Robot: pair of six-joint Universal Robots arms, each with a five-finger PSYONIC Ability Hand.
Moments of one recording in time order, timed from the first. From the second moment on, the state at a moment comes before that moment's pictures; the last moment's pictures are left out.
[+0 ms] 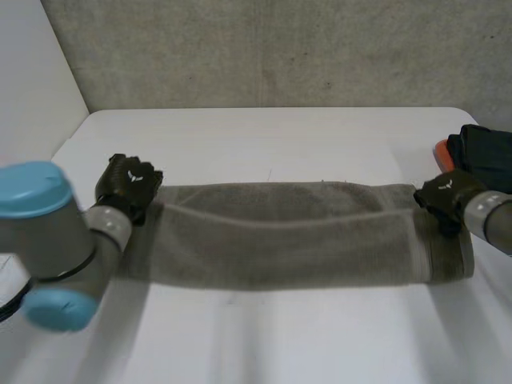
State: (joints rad) left arm 4.36 -1.97 -1.68 3.49 -1.61 3.85; right arm 1.65 -1.06 1.40 0.21 1.38 2.31; left_hand 1.16 1.20 1.20 1.20 0.98; right_hand 1.00 1.18 1.18 1.19 0.99
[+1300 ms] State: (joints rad) left arm 4.25 -1.94 -1.77 3.69 -1.64 3.42; right arm 1.62 -1.02 1.57 -0.05 1.38 2.53; left_hand 0.21 0.22 0.23 0.23 0.05; right_hand 0.35 0.40 0.41 0.41 0.22
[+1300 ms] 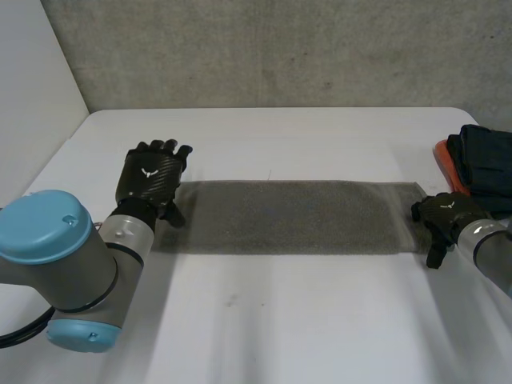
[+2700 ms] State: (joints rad) left arm 4.24 -1.91 -1.80 3.69 -1.65 3.43; right arm 1.42 -1.06 1.61 -0.17 1.38 2.29; left_hand 0.21 0.22 0.23 0.23 0.05; right_hand 0.98 1.18 1.18 1.19 0.97
